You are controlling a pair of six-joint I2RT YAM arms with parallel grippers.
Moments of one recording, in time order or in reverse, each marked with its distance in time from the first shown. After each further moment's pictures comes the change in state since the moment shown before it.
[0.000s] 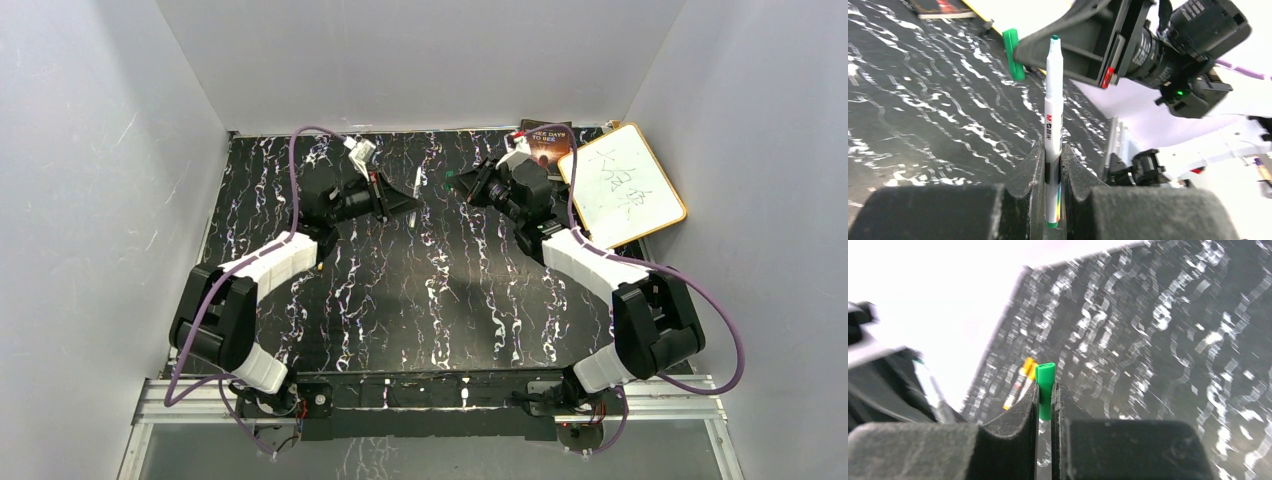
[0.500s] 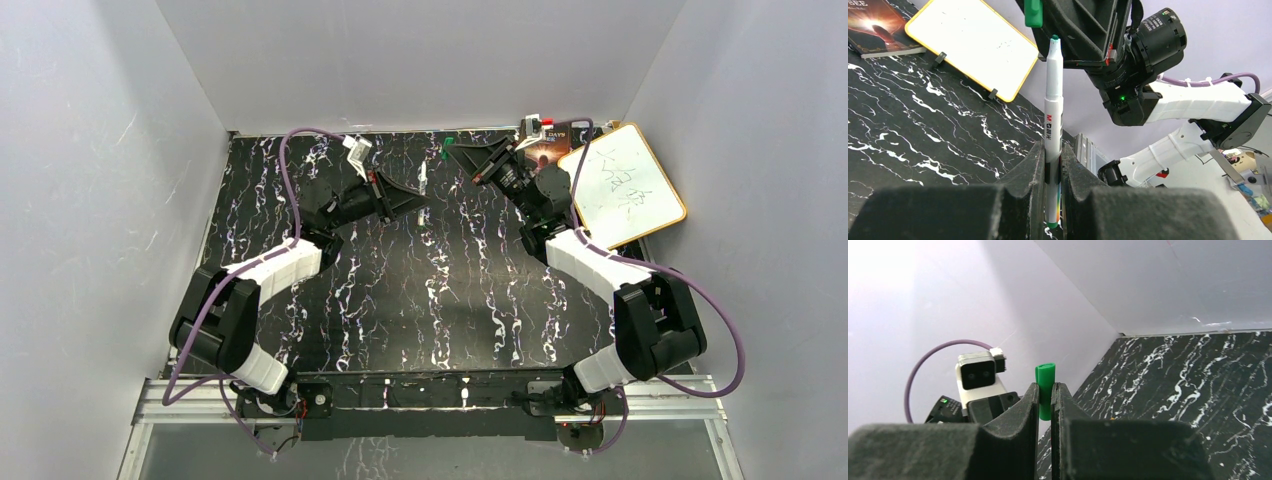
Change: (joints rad) left arm -0.053 -0.005 -0.082 0.387 0.002 -0.257; right arm -0.029 -0.011 -0.019 0.501 -0.124 0.264
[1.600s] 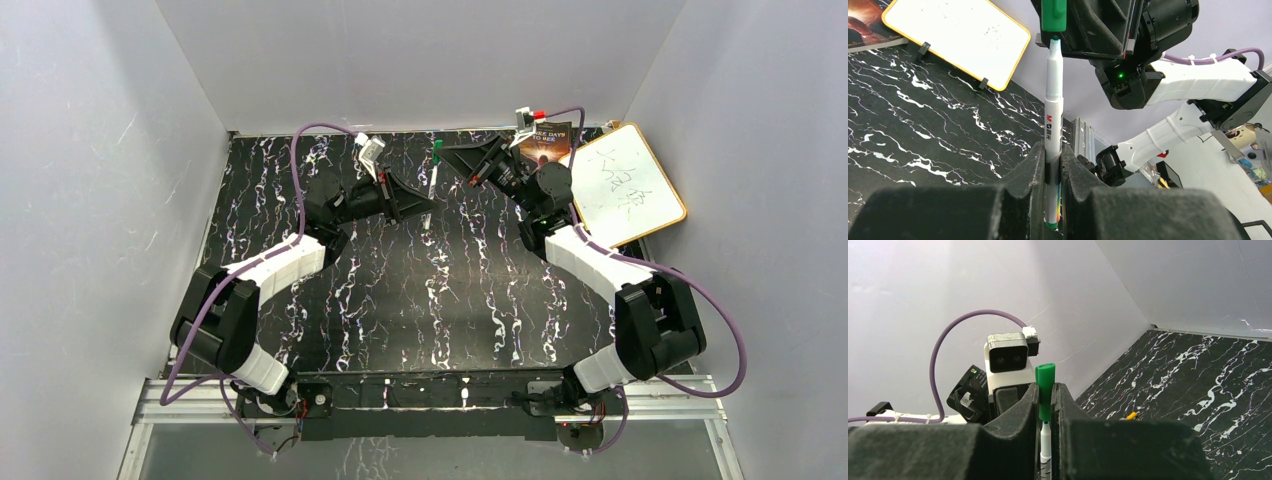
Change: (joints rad) left arm -0.039 0.003 0.056 -0.098 0.057 0.068; right arm 0.008 0.003 0.048 0.041 -0.164 0.007
